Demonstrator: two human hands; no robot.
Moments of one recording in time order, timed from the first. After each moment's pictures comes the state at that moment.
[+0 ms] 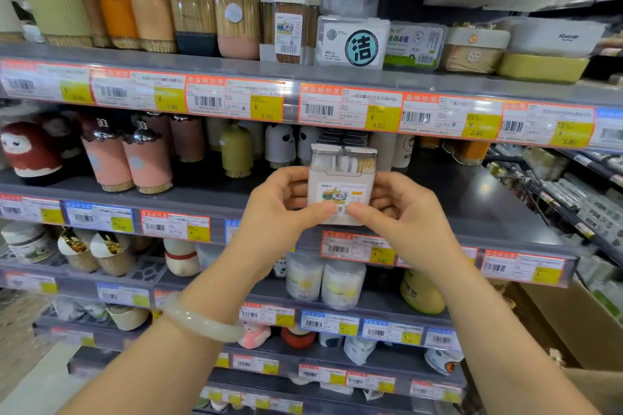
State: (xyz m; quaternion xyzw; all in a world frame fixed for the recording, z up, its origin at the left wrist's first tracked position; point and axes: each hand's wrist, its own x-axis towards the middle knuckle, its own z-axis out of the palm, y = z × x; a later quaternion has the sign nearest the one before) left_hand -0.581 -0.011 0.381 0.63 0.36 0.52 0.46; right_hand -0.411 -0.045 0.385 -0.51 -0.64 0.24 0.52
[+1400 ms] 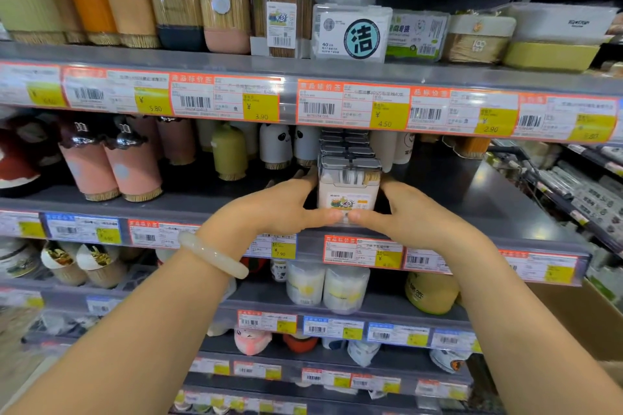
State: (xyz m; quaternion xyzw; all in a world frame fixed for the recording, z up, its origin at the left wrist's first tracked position) left_hand -0.581 0.062 0.385 0.87 0.41 0.09 0.25; right_hand -0.391 -0.007 0.392 -0.63 -0.72 0.17 0.23
